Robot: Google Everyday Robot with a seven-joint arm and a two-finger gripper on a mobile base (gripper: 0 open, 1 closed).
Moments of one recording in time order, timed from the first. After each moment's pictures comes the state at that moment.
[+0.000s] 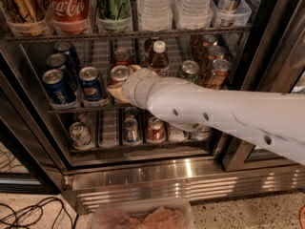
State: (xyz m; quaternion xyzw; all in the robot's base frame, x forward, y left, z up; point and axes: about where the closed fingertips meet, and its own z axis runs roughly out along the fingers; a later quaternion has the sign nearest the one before) arm 0.624 0.075 0.860 -0.39 0.71 0.04 0.58
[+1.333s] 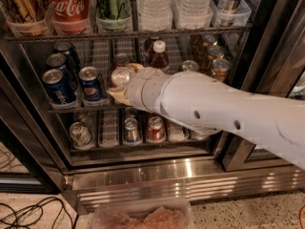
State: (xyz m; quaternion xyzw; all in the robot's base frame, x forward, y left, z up) arm 0.576 0.065 0.886 -0.45 0.69 0.05 0.57
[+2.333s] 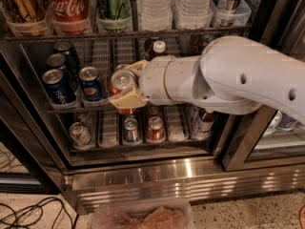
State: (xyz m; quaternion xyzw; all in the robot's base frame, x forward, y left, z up) arm 0.530 0.059 0.918 -0.54 0.64 0.13 0.52
